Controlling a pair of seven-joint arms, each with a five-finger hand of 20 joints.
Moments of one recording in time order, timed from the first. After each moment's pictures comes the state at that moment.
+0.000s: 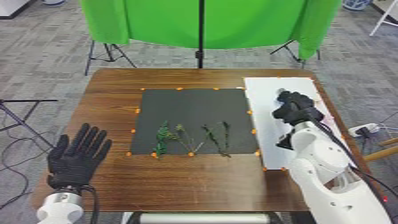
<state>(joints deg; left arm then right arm) 130.1 -63.2 -96.0 -121.6 -2.2 10.1 18.4 -93.3 -64.2 78.1 -110.3 -145.8 -12.3 31.0</state>
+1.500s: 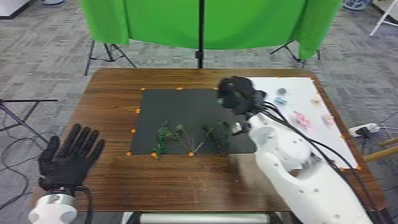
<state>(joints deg) 131.5 -63.4 -98.2 -122.4 -4.7 10.1 19.7 -78.5 -65.1 58.8 -105.3 -143.5 -2.8 10.3</state>
